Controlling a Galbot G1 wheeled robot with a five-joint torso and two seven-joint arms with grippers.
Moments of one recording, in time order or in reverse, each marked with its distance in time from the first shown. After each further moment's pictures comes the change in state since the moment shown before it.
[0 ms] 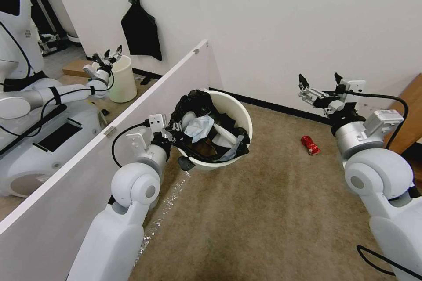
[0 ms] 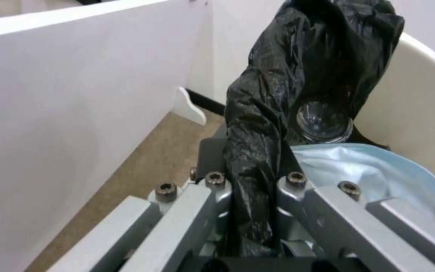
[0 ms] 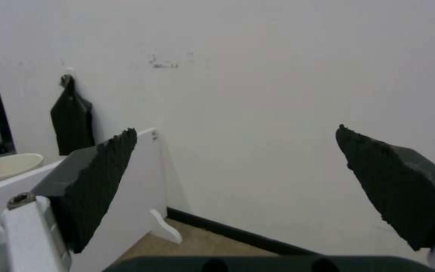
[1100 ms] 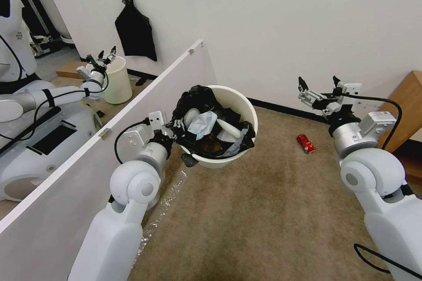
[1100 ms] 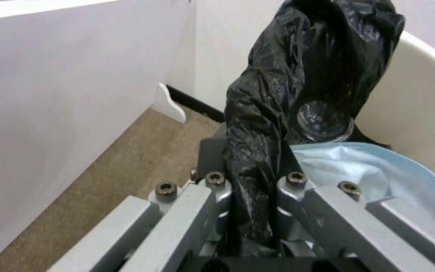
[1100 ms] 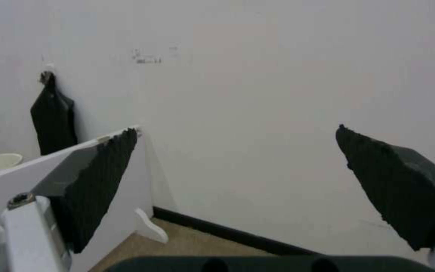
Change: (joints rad) left arm -0.023 -0.008 0.001 -0.019 -0.092 0.023 -0.037; right arm 0.015 0.009 -0.007 -0.068 -0.021 0.033 -0.013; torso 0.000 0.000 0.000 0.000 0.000
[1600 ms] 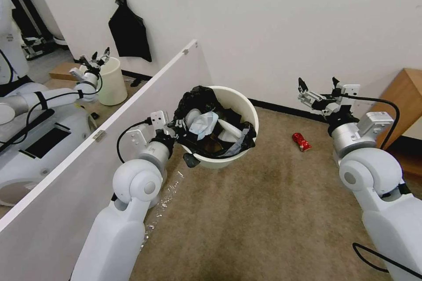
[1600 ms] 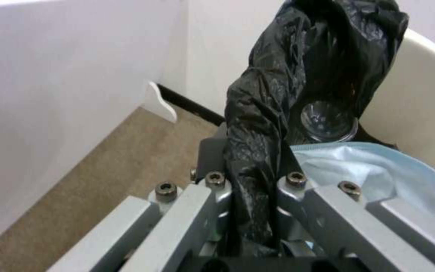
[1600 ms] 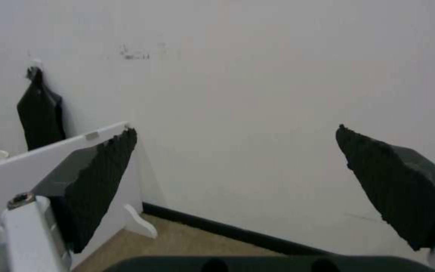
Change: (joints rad) left arm -0.001 -0.005 -0.017 0.007 -0.013 -0.015 -0.006; right arm -0.018 -0.004 -0.002 0.002 -0.008 0.007 -0.006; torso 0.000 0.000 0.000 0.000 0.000
